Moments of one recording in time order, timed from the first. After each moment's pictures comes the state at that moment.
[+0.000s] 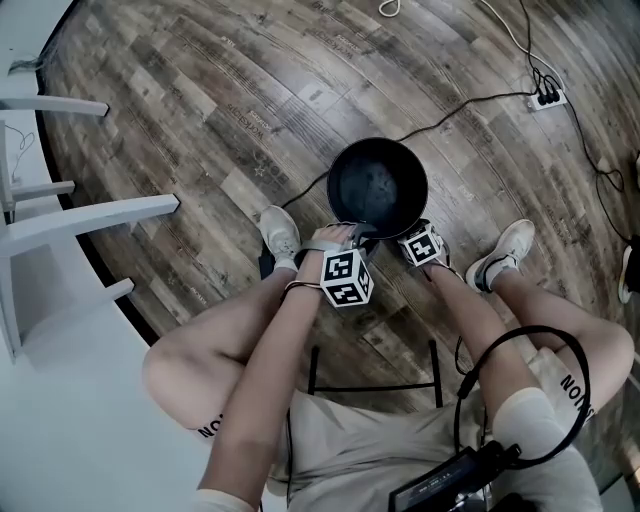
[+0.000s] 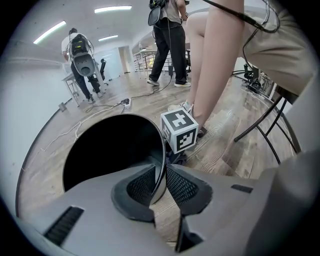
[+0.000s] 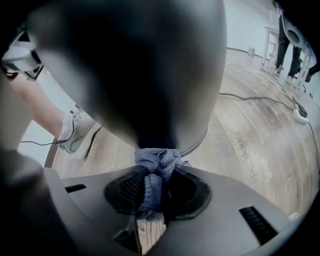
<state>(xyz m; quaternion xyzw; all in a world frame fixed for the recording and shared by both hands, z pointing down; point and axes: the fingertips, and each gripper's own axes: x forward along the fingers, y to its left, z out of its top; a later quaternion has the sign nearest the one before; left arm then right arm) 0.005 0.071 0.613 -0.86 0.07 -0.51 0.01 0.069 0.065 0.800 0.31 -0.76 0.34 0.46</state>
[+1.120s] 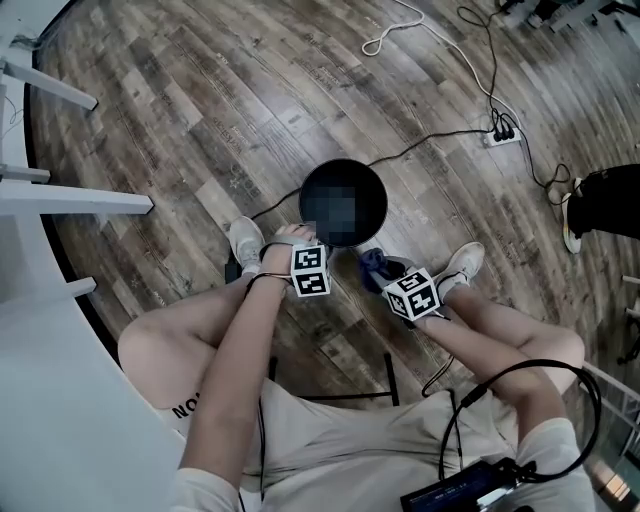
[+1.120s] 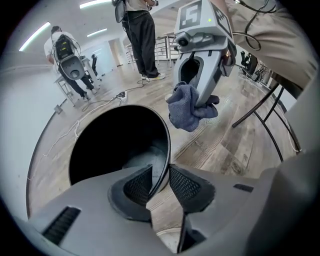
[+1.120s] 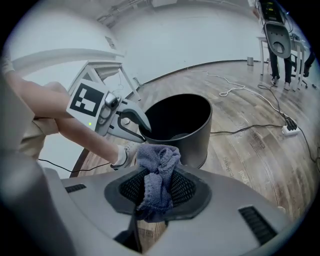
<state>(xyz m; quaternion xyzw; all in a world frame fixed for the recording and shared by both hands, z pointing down) -0.025 0.069 0.625 -0.83 0.05 -0.56 0.04 0.062 0.104 0.584 0.29 -0.83 0.34 0.34</state>
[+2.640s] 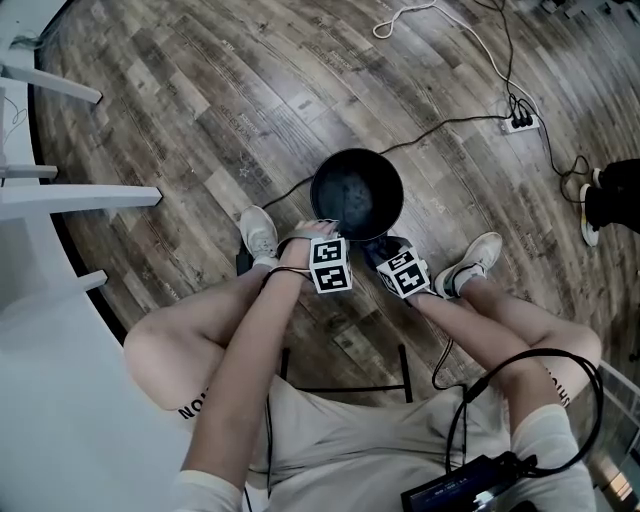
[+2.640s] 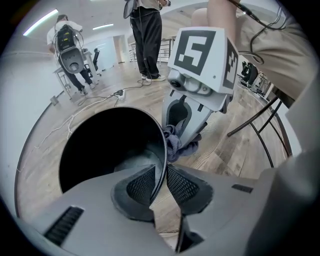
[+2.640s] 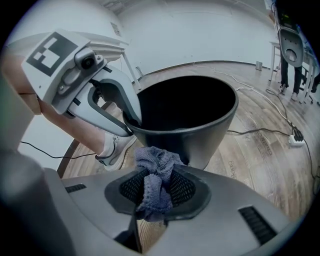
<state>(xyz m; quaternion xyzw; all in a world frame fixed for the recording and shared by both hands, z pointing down) -0.007 0.080 0.621 -0.83 0.03 -0.55 -0.01 0.034 0.086 0.648 0.27 -0.82 0.30 0.40</state>
